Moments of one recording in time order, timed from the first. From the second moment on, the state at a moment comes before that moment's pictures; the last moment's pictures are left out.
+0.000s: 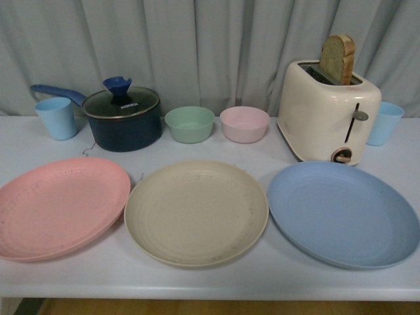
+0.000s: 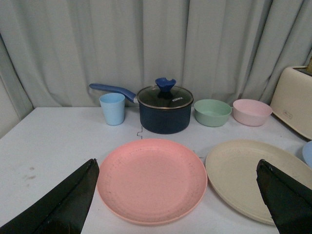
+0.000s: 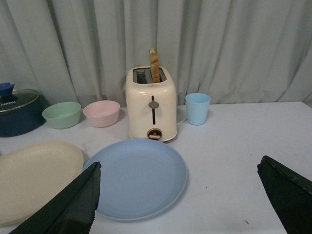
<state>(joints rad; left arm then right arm) 0.00 0.01 0.01 0.00 0.00 0.00 0.00 0.00 0.01 -0.01 0.00 0.00</state>
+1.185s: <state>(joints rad) 0.00 0.01 0.01 0.00 0.00 0.00 0.00 0.00 0.01 -0.01 0.00 0.00</state>
